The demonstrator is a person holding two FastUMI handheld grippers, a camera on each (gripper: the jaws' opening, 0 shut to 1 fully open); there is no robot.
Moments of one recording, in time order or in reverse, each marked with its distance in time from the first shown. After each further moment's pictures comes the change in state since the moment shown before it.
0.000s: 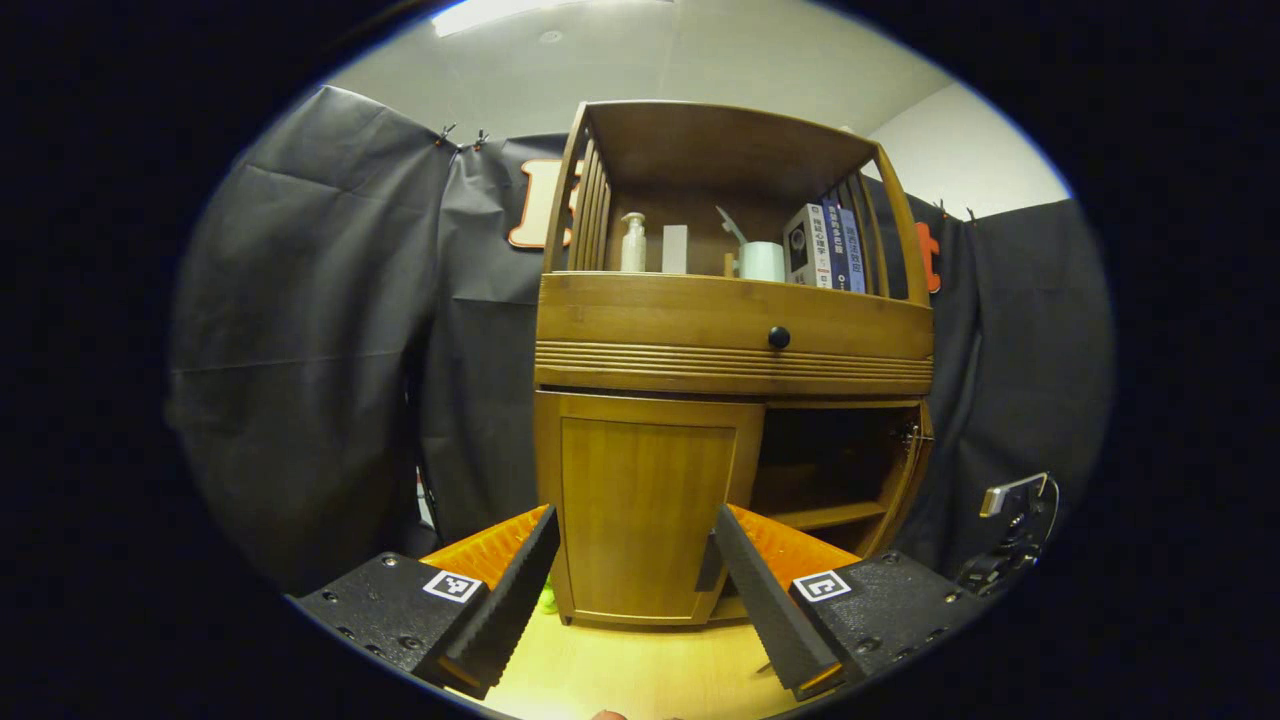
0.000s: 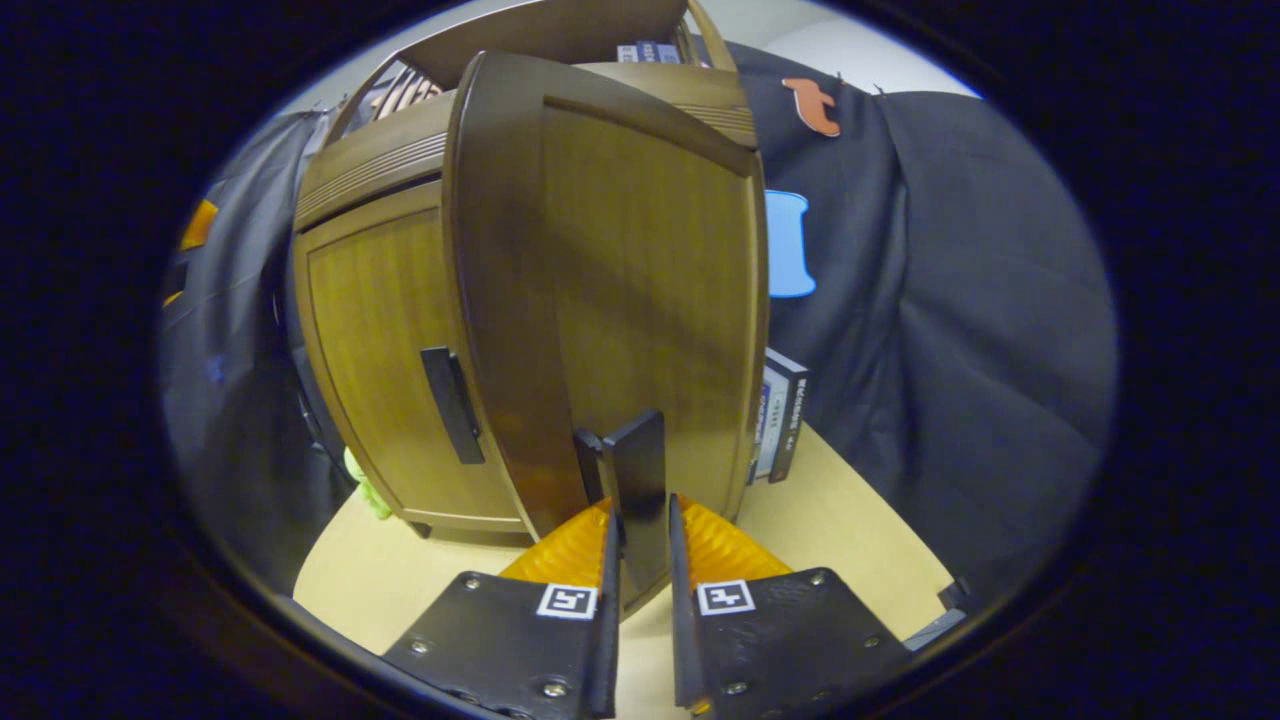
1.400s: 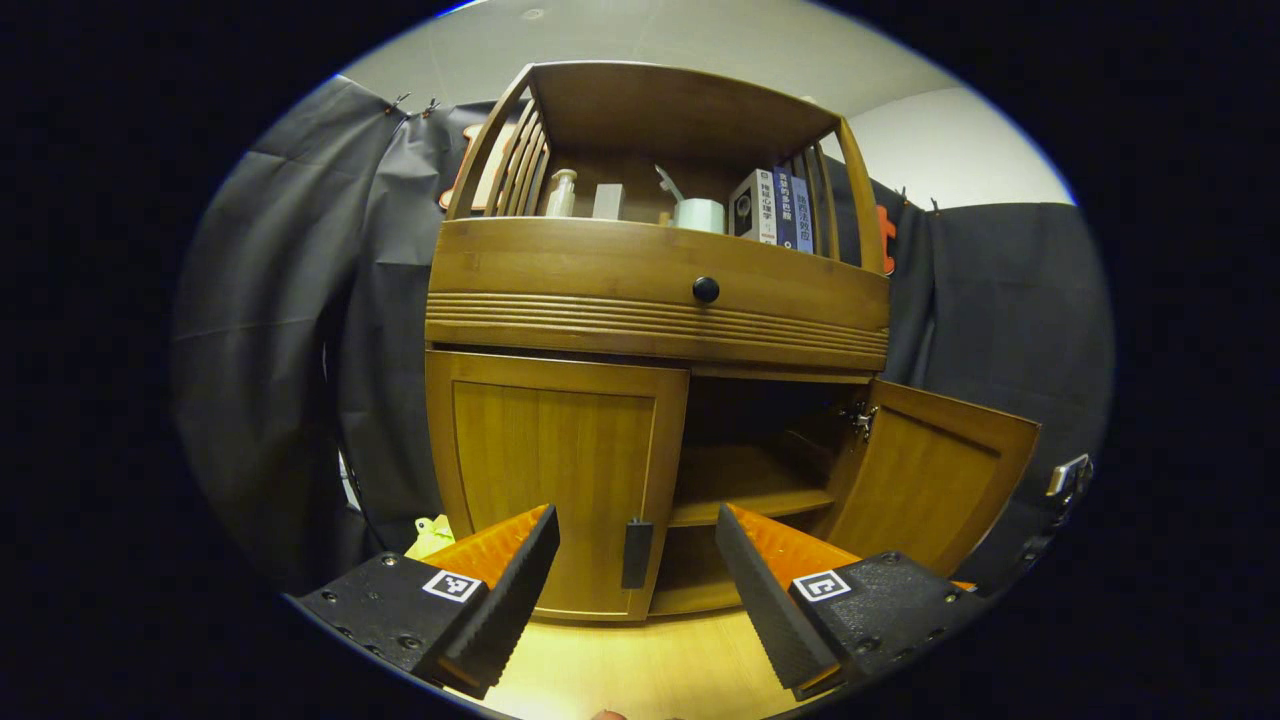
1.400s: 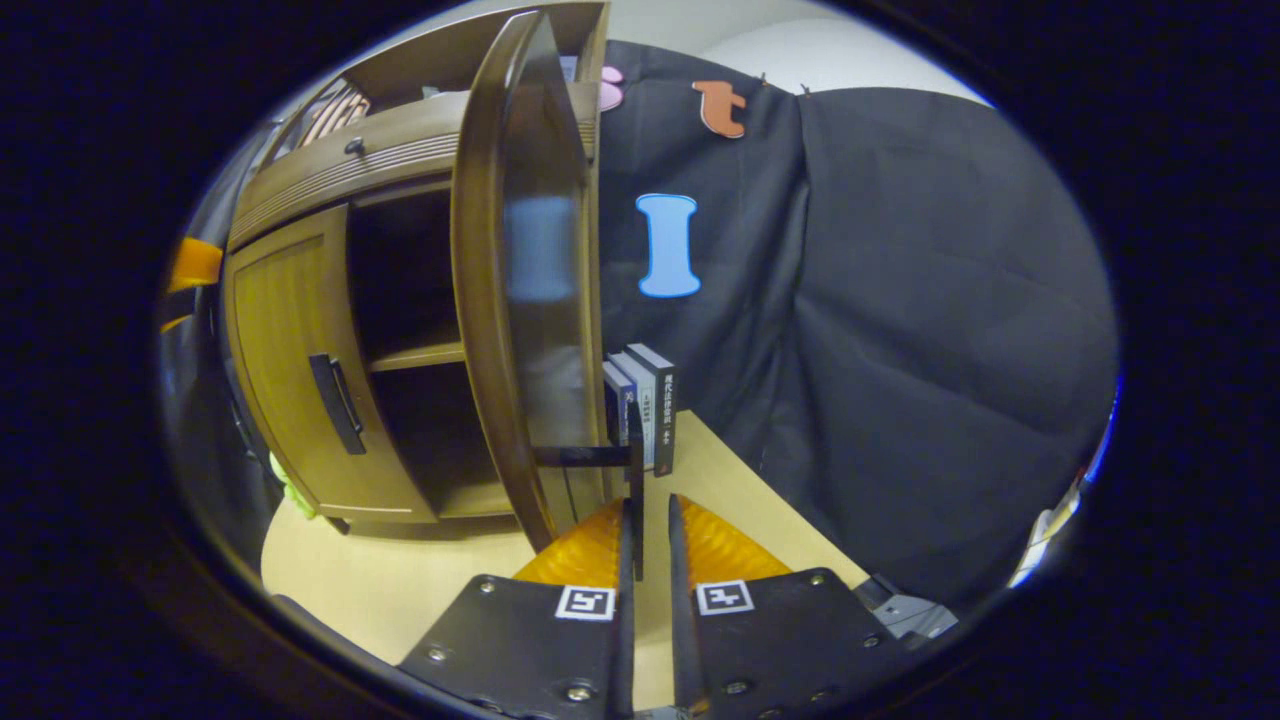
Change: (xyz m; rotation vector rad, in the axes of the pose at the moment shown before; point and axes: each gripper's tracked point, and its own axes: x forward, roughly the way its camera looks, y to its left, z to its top) left arm 0.052 -0.065 -0.037 -0.020 0.069 -0.148; right arm -0.006 -0.071 0.037 0.052 -0.002 -0.227
